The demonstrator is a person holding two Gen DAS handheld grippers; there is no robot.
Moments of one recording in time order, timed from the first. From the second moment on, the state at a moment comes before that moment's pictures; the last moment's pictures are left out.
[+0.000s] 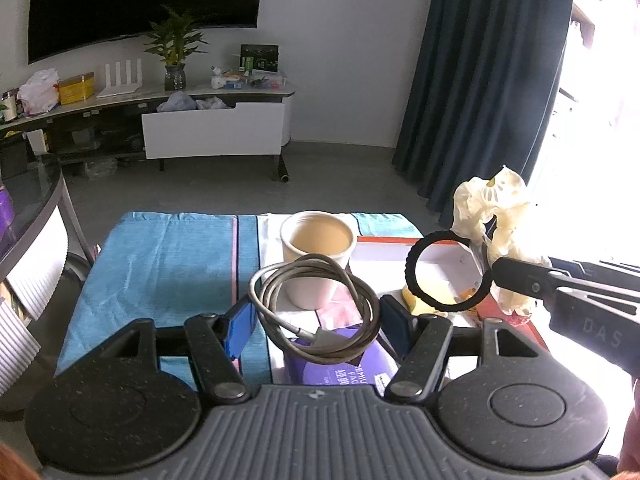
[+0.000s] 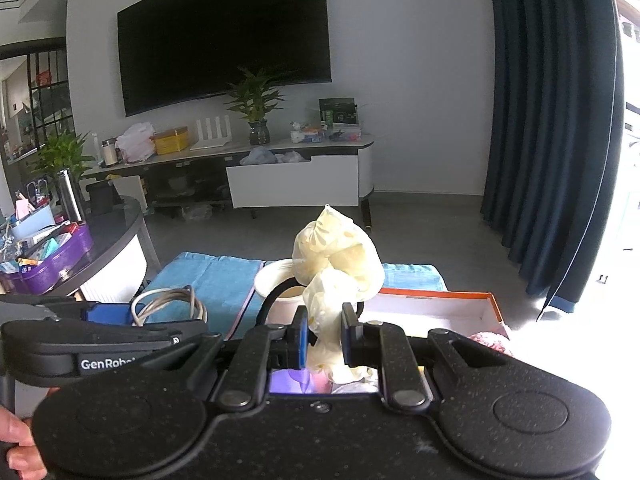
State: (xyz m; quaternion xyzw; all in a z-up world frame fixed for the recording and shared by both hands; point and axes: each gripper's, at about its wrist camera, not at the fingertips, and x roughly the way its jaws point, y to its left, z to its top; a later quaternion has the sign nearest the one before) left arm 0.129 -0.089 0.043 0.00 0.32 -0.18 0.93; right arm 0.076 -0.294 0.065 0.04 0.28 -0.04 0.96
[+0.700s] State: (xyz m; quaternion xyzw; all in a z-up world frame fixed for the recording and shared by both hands) left arm 0.137 -0.112 0.039 0.02 0.32 -0.21 0.92; right arm 0.072 -0.312 0.064 0.04 0.28 -0.06 0.96
